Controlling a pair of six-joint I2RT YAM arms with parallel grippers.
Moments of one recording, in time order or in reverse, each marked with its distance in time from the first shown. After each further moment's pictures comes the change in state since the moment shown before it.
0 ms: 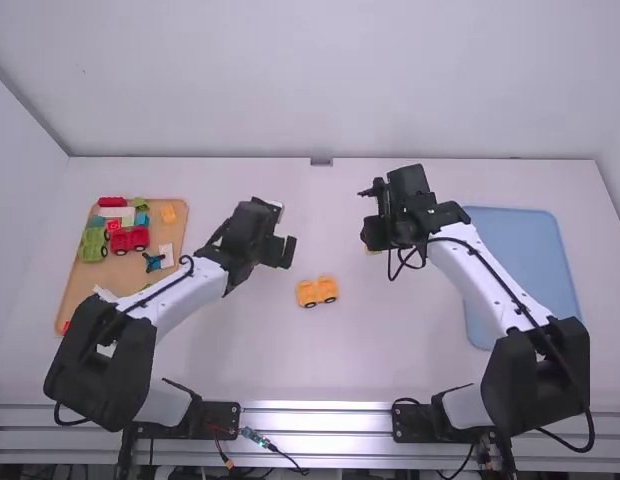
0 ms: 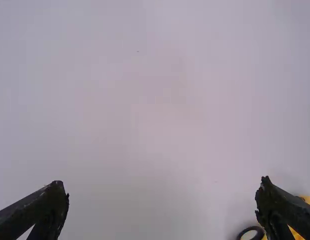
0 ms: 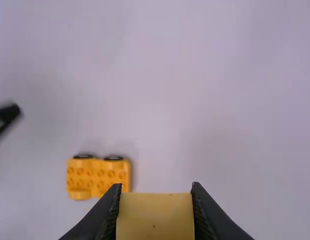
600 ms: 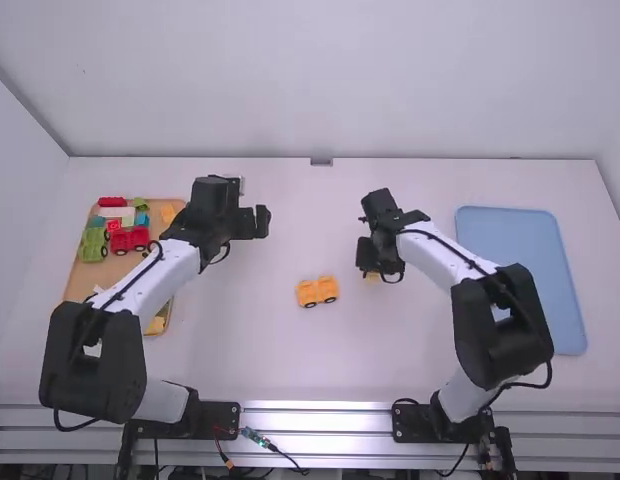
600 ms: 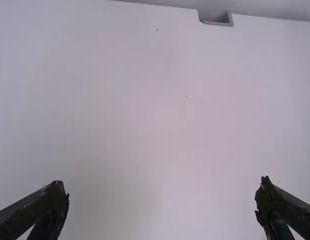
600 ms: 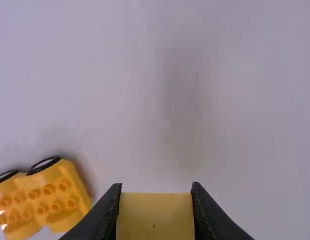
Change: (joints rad) left arm 0.195 0.000 0.098 -0.058 0.136 -0.132; right arm 0.058 0.220 -0.082 0.031 0.161 0.378
